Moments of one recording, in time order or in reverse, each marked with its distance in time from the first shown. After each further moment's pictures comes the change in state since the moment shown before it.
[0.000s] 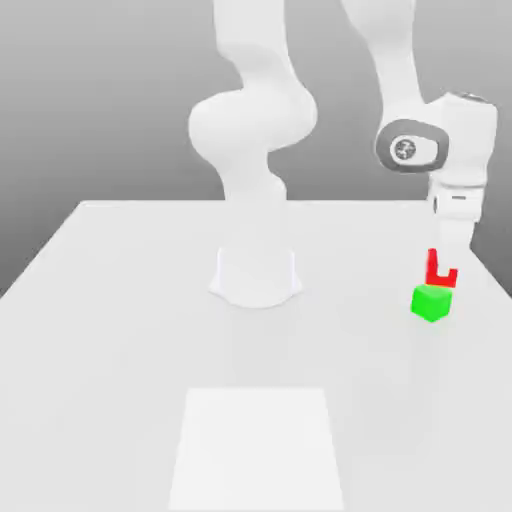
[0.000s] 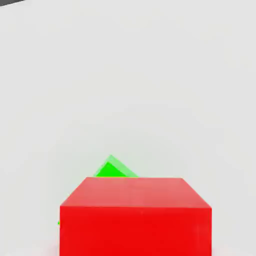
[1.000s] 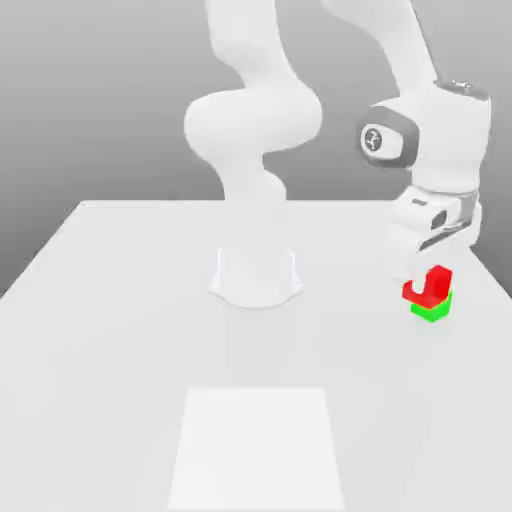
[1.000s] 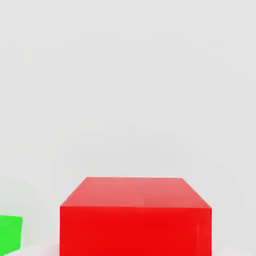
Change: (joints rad) arm -0.033 -0.204 -0.153 -0.012 0.227 -0.190 -0.056
